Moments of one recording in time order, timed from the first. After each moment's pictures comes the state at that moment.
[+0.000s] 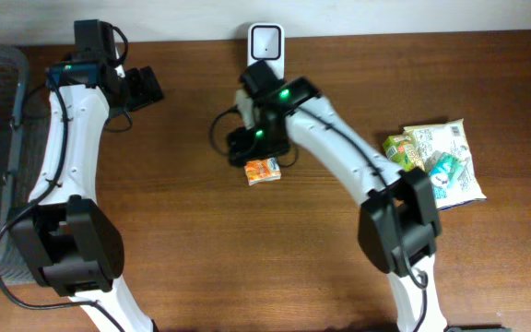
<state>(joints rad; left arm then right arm) 0.07 1.99 1.85 -0.96 0.00 -0.33 0.59 2.21 1.97 -1.04 -0.35 0.21</state>
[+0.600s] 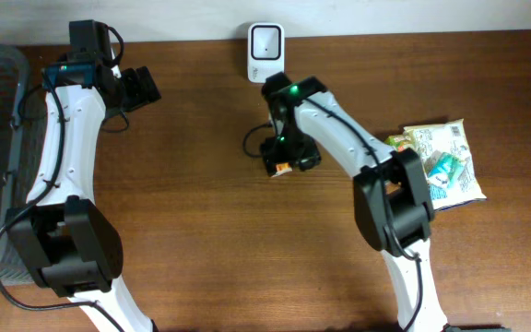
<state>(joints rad) 0.08 1.99 1.85 -0.96 0.00 -0.33 0.47 2.31 1.97 -1.27 -0.19 0.23</state>
